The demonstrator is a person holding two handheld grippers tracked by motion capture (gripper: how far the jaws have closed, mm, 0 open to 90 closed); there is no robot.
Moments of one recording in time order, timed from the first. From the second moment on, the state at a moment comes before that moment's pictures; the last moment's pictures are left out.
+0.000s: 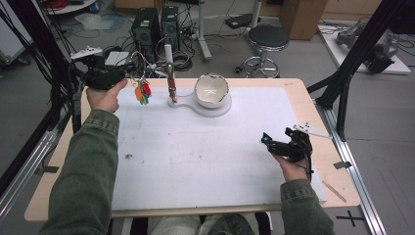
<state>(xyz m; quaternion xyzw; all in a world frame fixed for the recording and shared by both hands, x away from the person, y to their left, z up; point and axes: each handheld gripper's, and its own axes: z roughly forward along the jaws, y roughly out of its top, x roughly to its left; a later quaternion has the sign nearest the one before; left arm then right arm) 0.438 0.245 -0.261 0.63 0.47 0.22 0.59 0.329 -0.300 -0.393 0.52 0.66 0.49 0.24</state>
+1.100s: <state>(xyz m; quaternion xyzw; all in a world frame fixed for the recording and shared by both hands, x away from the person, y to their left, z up) 0.491 0.220 -0.295 0.63 0.49 0.21 0.57 0.317 -0.322 -0.404 0.55 0.63 0.48 0.25</state>
